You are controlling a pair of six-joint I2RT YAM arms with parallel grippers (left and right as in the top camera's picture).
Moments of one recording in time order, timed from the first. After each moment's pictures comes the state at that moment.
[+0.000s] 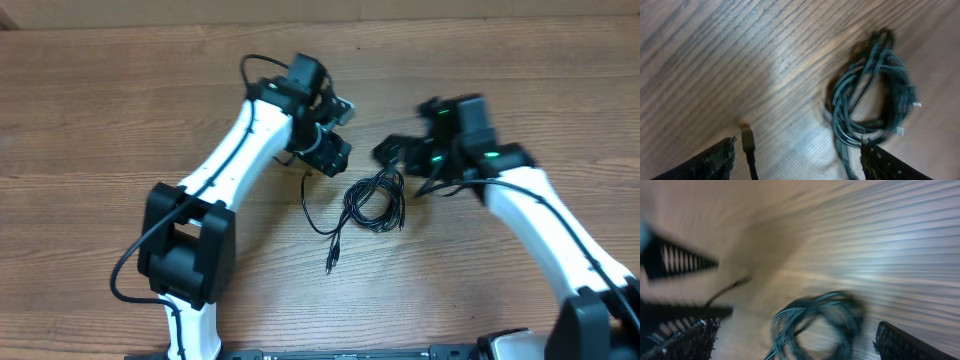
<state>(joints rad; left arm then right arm) -0.43 2.03 1.67 -0.99 0.32 0.17 0.23 1.53 1.06 -0.53 -0.38 0.35</state>
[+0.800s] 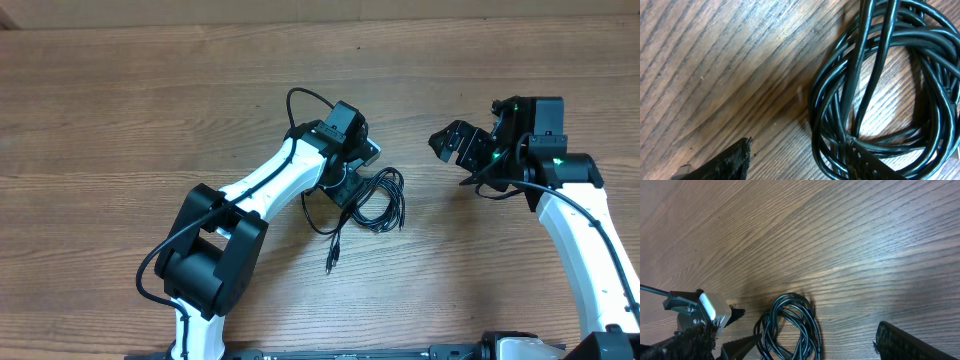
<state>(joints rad) -0.59 2.03 1.42 -0.72 0.16 0.20 -0.02 1.40 1.06 -0.68 -0.35 0.46</state>
